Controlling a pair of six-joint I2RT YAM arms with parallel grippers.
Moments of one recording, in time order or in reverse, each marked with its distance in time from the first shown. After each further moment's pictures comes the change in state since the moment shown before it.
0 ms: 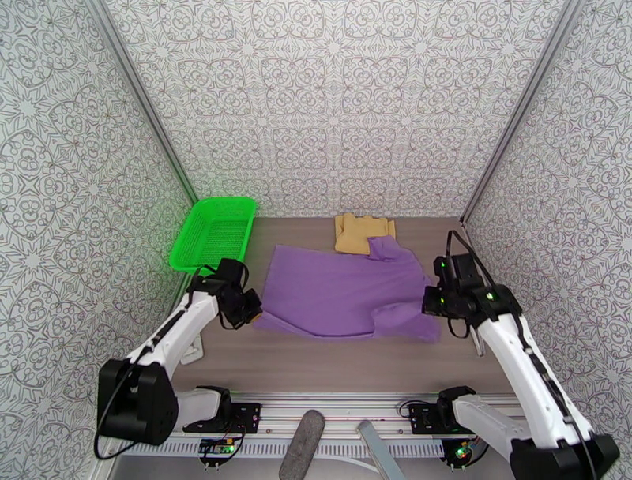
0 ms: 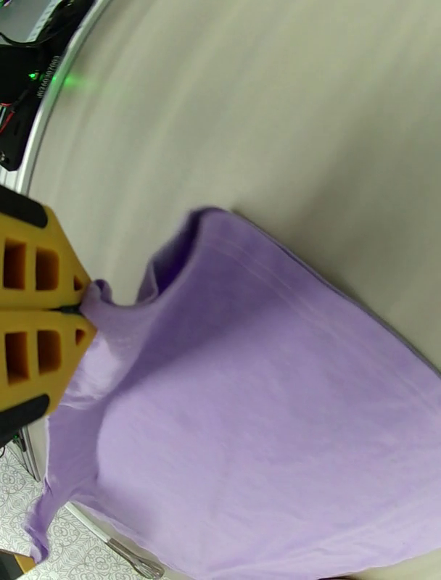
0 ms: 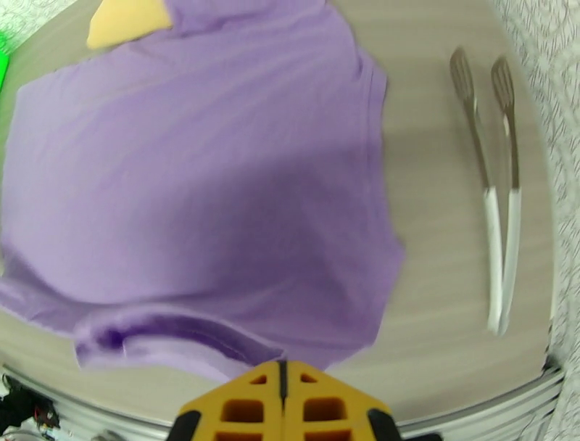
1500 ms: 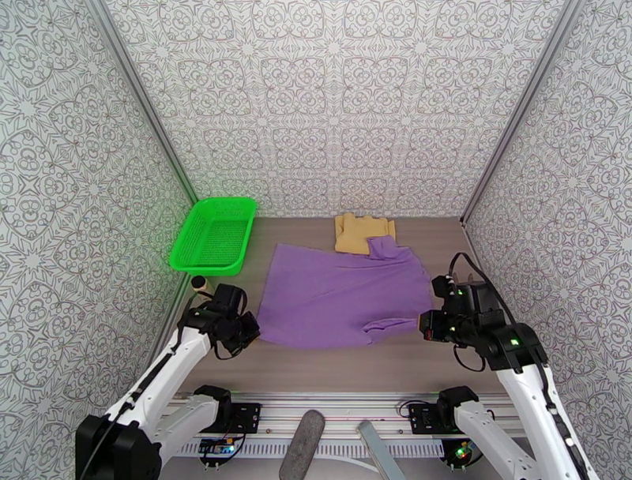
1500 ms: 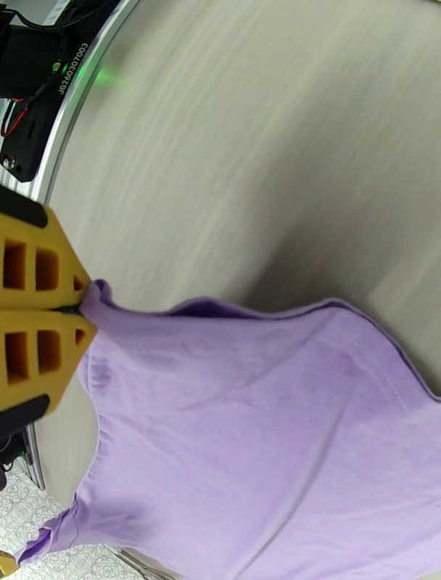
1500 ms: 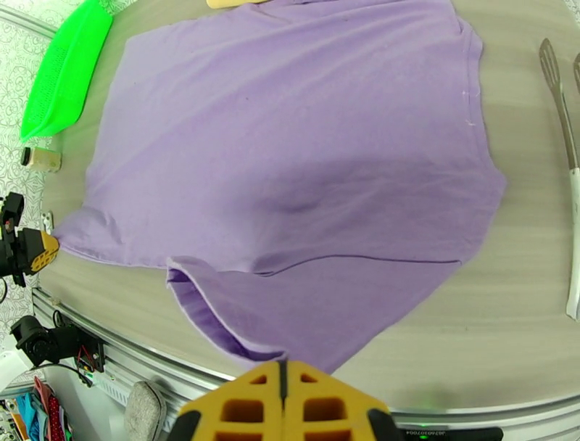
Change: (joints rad) left arm -0.078 -0.353 -0.241 -0.071 -0.047 -0.114; right arm 0.004 -0.355 -0.127 -0.101 -0.318 0.024
